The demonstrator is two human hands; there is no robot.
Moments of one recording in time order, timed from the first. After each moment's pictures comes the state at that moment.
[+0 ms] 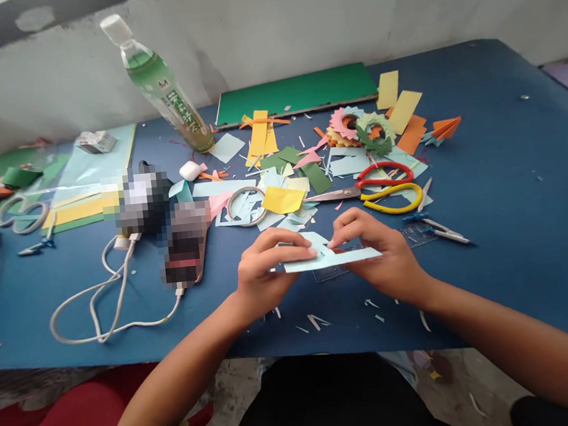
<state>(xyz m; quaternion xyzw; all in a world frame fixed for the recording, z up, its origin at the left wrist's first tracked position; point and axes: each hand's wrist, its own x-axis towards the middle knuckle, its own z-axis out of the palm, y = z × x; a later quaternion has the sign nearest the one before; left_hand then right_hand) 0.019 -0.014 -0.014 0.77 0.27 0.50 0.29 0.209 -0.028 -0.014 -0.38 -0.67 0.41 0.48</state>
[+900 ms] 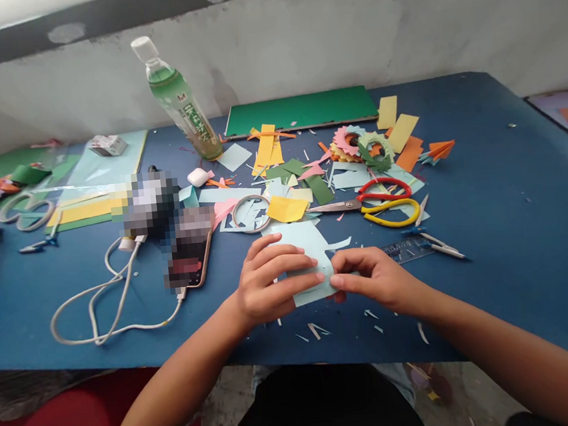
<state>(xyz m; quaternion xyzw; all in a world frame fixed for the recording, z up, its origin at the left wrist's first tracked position) 0.005 -0.013 -0.008 0.87 0.21 0.45 0.03 0.208 -0.033 -0.006 -0.37 -0.55 0.69 0.29</state>
